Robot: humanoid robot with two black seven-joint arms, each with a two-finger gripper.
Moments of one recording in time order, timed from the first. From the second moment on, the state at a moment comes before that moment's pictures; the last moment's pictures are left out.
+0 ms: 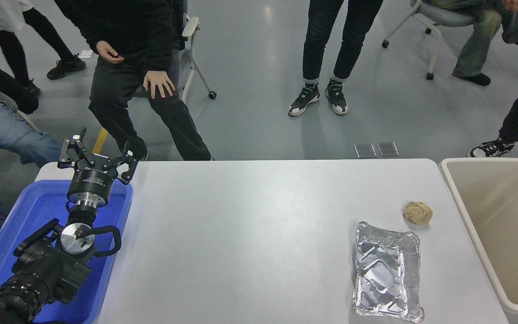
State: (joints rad) left arm -0.65 0.17 -0.93 -0.29 -0.24 -0.69 -0.36; right arm 0.70 -0.67 -0.27 0.26 -0.25 0.02 0.02
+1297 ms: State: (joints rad) left arm -0.65 0.17 -0.93 -0.29 -0.24 -0.69 -0.36; right arm 0.61 -0.57 -0.22 0.20 -0.16 -0.20 0.02
